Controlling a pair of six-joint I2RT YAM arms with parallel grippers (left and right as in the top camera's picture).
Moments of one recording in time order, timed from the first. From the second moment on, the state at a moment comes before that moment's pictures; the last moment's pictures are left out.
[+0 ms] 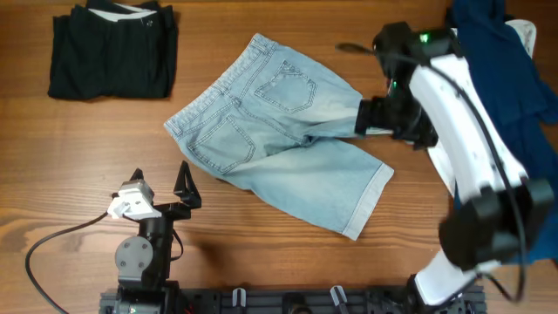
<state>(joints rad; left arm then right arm) -0.08 0.01 0.01 -0.06 -0.11 -0.33 0.24 1.82 1.72 -1.60 0.04 0.46</state>
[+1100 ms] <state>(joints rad) -0.01 1.56 1.03 -0.66 0.14 -0.46 0.55 1.69 1.45 -1.13 -0.22 0.42</state>
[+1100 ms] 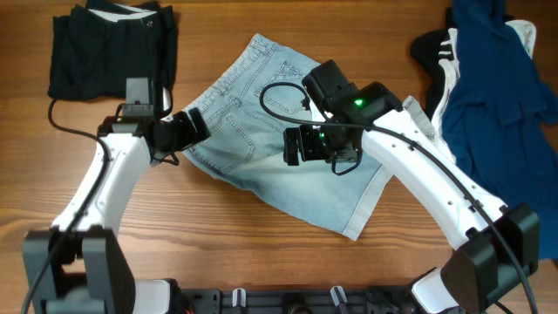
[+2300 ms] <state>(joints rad) 0.62 1.82 1.03 -0.65 0.19 -0.66 0.62 1.69 1.28 -1.28 -0.43 0.39</state>
